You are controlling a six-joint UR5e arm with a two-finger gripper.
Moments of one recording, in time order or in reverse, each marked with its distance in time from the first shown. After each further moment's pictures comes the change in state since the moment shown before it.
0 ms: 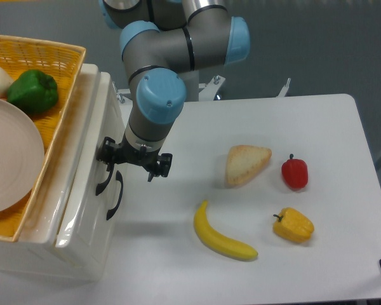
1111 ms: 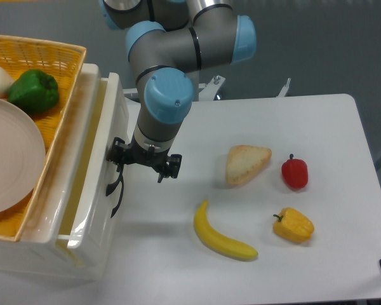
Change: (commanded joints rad) arm 0.034 -0.005 0.012 -0.002 0.041 0.012
